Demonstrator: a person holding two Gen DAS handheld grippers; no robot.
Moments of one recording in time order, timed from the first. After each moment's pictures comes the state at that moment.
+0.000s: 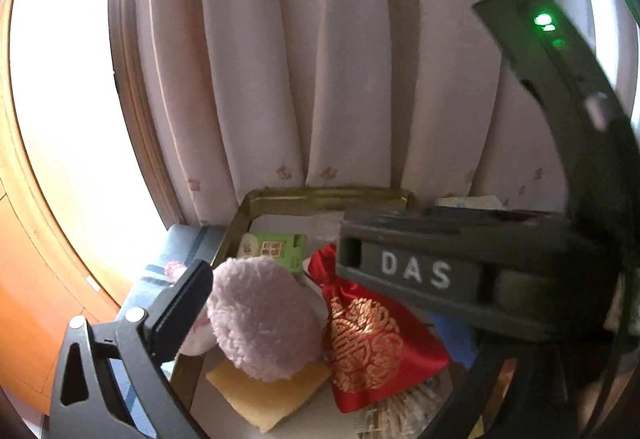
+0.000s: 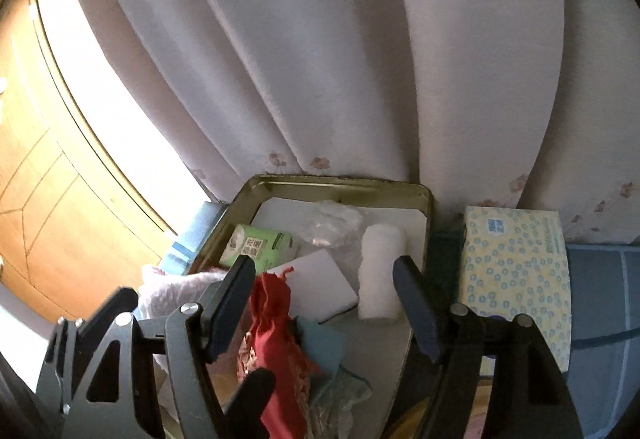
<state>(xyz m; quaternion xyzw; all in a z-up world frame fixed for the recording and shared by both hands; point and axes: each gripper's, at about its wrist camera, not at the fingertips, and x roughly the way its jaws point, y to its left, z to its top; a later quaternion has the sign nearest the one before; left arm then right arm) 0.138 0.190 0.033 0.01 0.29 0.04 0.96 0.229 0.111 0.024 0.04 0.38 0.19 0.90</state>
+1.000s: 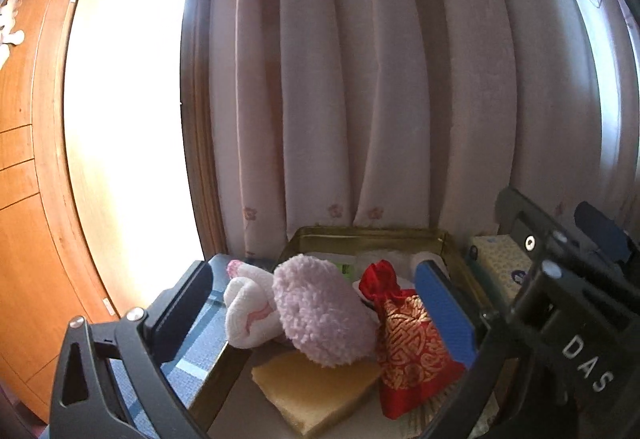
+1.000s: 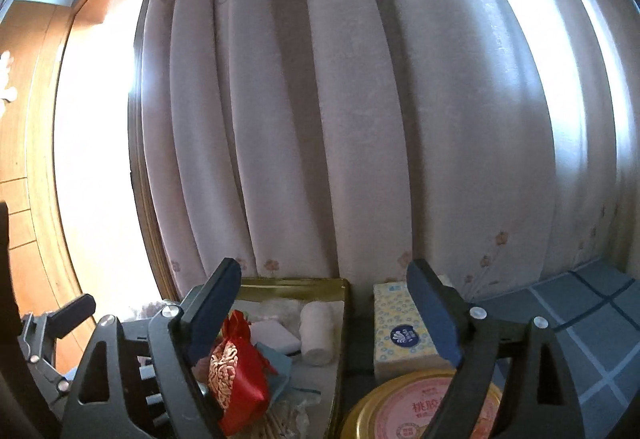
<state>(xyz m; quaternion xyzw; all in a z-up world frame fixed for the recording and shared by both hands) 0.089 0.214 0.008 0.00 0.14 0.10 0.99 0.101 0.088 0.013 0.04 0.05 0.06 1.00</state>
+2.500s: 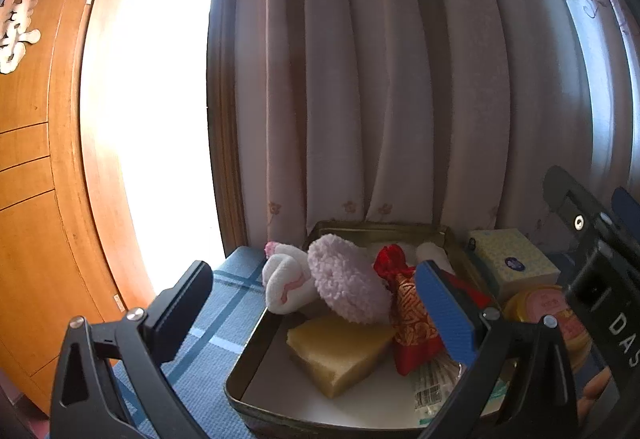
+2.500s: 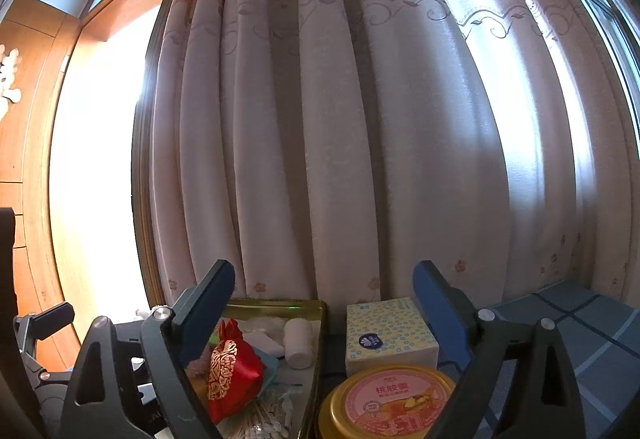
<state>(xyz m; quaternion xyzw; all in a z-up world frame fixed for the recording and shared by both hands) 0.053 0.226 0.006 0.00 0.13 0.11 0.99 0.038 0.089 0.014 0.03 -0.02 0.01 1.00</state>
